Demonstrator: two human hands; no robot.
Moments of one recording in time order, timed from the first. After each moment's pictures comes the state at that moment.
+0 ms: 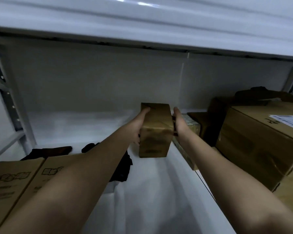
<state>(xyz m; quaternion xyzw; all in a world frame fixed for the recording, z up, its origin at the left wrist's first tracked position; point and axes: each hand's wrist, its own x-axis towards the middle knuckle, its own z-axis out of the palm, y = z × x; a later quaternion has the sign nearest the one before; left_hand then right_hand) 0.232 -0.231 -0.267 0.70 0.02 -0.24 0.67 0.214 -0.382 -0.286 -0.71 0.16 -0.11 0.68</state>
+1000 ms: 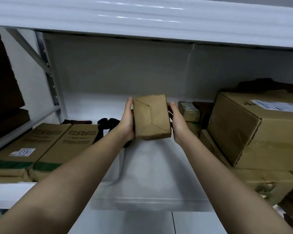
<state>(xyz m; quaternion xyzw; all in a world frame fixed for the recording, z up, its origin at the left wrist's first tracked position) 0.087 -0.226 -0.283 0.55 0.00 -0.11 0.83 0.089 -0.376 -0.290 -0.67 0.01 -0.06 0.74</state>
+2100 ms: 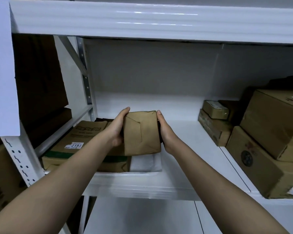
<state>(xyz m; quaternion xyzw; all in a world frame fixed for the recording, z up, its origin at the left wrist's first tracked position) 0.035 -0.050 -0.291 0.64 0.07 -0.10 0.76 0.058 -0.204 -0.326 -0.72 0.04 0.04 0.69</state>
